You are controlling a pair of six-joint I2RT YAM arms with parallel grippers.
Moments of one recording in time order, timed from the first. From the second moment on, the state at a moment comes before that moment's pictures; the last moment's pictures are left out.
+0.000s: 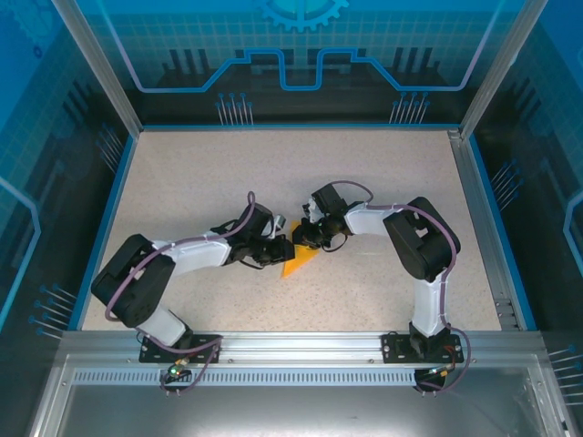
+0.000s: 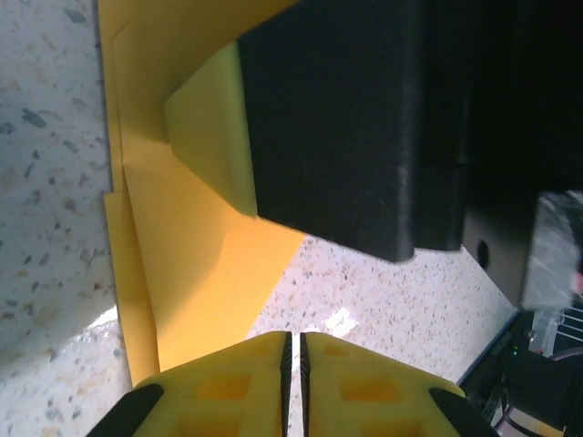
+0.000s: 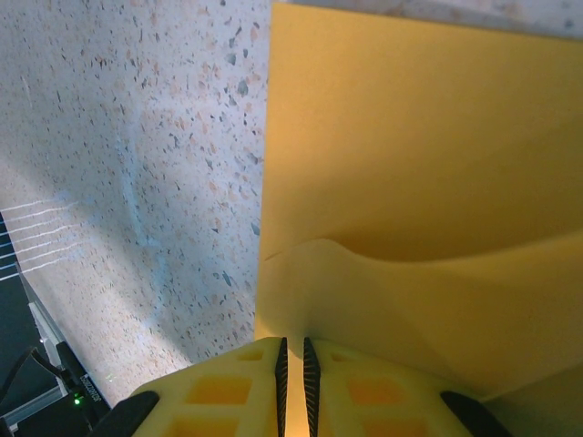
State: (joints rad) left arm -0.58 1.58 0.74 -0.08 0.48 -0.80; right arm 0.58 1.98 1.09 -0.20 -0.57 0.72
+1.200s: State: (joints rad) left arm -0.58 1.74 0.75 0.02 0.44 -0.82; right arm 0.56 1.85 1.03 -0.18 -0.55 0.71
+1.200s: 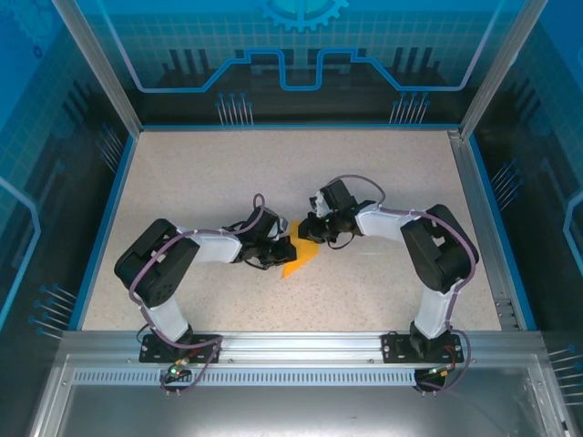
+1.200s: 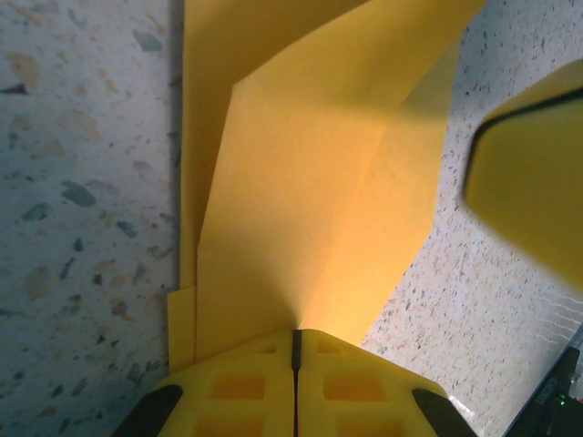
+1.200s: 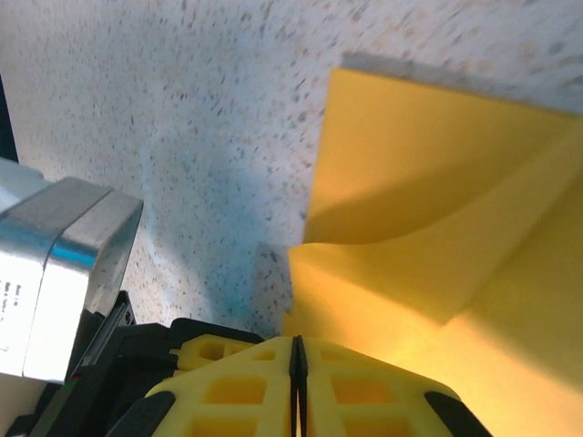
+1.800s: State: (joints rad) left arm -0.58 1.74 0.74 0.03 0.44 -0.82; right arm 0.53 1.97 1.06 -0.15 -0.61 0.71
